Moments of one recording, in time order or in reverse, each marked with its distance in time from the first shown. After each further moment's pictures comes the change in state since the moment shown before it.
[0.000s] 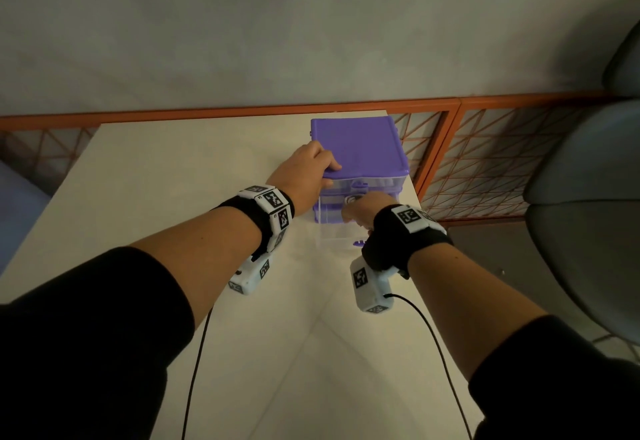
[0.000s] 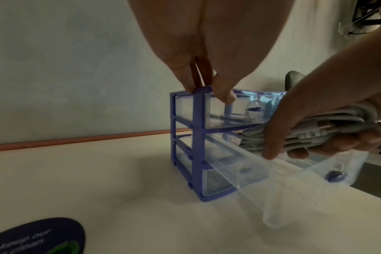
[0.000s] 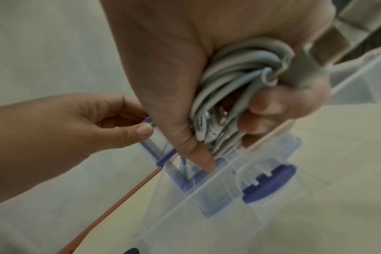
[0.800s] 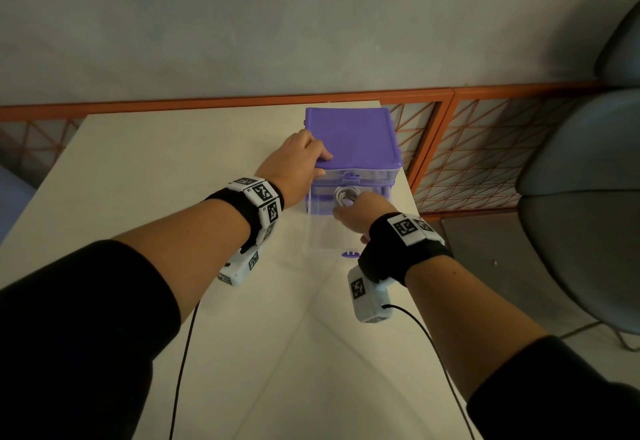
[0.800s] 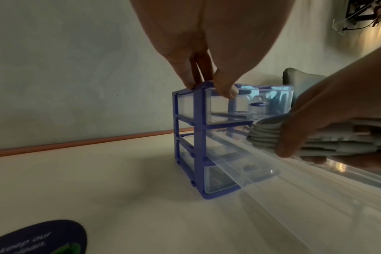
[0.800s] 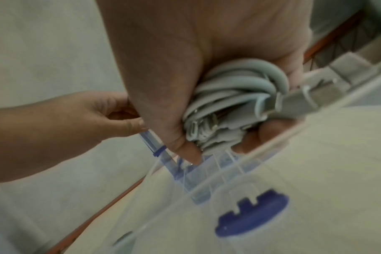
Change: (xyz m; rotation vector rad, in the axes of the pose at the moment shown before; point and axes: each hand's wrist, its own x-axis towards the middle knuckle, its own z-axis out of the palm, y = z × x) left_hand 0.000 0.002 0.002 0.051 -0.001 0.006; right_hand 0.007 0.023 0.026 0.096 0.101 -0.011
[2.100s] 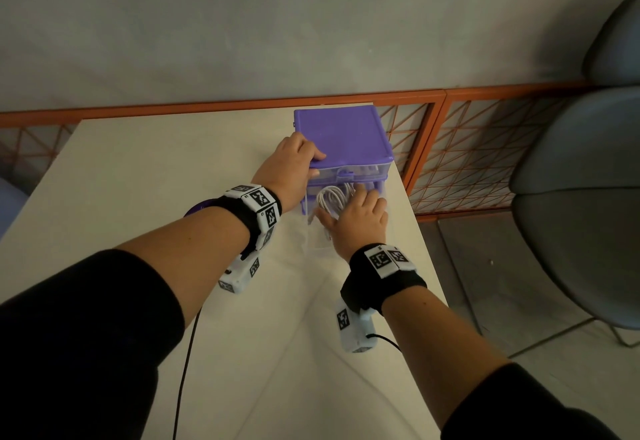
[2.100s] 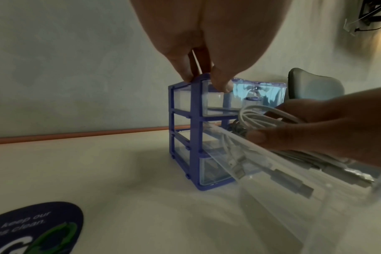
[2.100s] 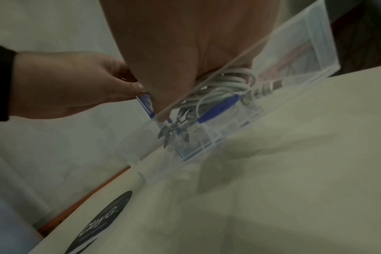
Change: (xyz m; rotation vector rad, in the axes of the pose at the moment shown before) left_hand -0.003 0.002 0.009 0.026 0.068 -0.022; right_hand 0.005 0.016 0.055 -0.042 0.591 -0.139
